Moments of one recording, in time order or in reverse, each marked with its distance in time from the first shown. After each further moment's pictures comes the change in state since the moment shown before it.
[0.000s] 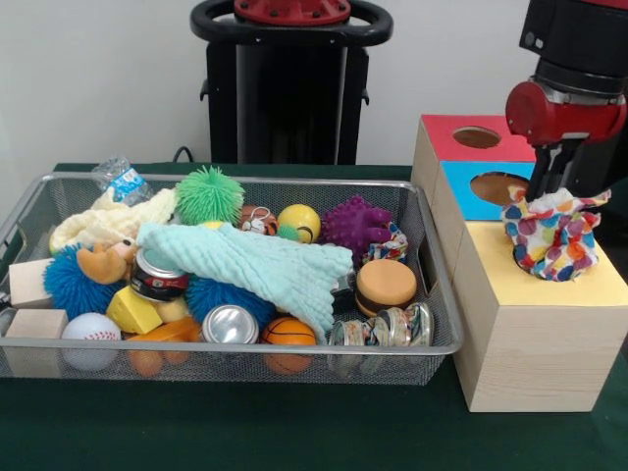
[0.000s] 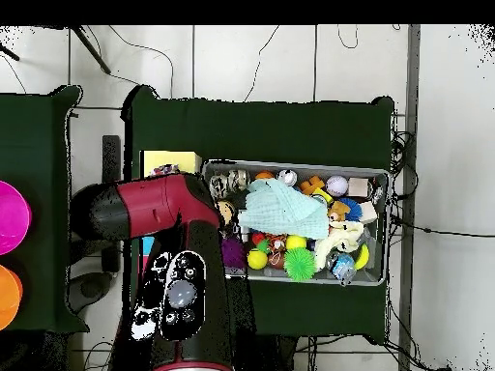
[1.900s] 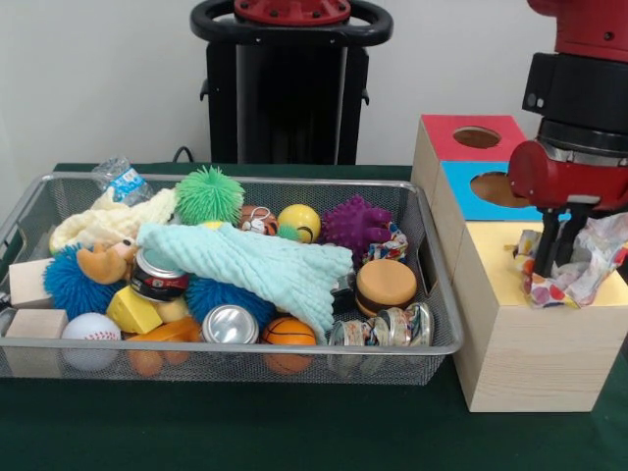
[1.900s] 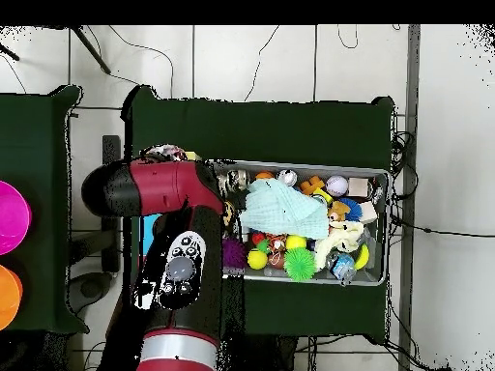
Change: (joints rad) arm 0.052 0.162 -0.140 -0.141 0.164 -0.164 0.000
